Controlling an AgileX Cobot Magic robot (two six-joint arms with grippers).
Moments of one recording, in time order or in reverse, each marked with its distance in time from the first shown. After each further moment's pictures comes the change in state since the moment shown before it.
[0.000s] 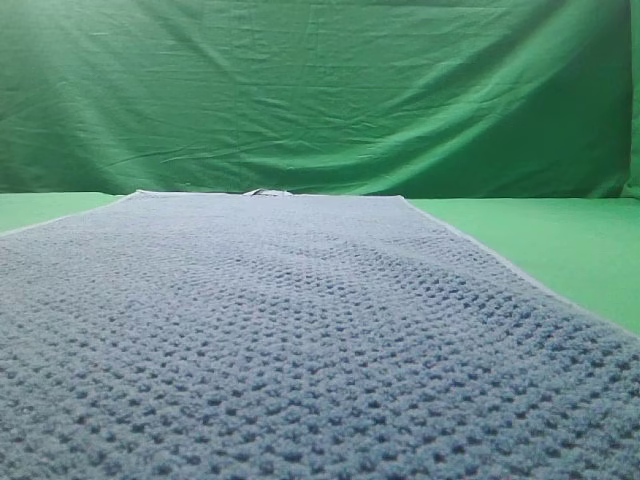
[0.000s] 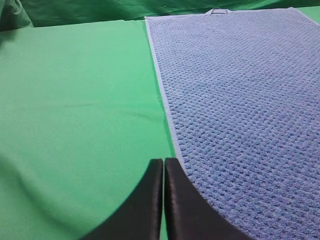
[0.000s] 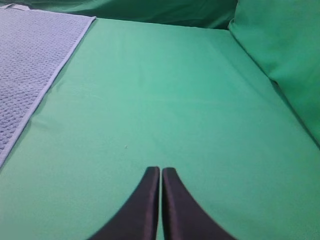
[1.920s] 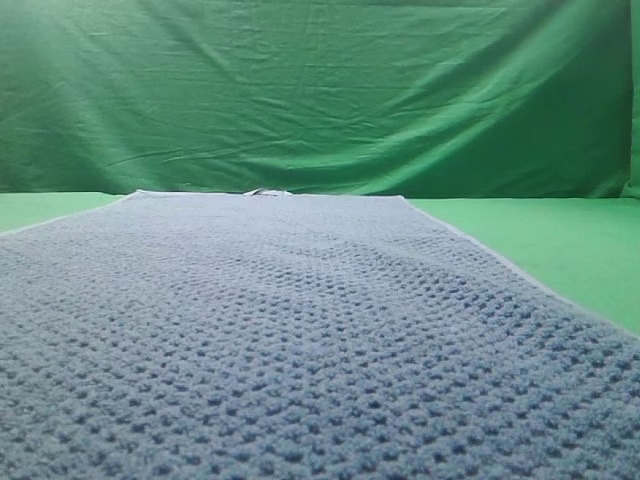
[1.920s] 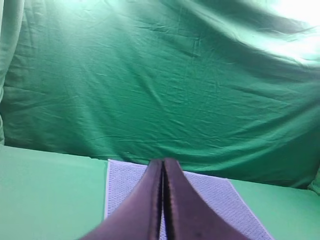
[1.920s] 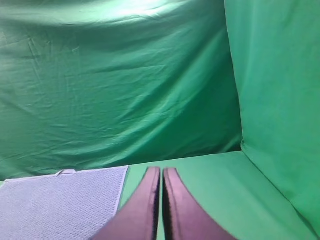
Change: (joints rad) left arm -0.022 0.111 -0.352 -0.217 -0.163 -0.081; right arm 0.000 0.224 -0.423 0.078 -0.136 0.186
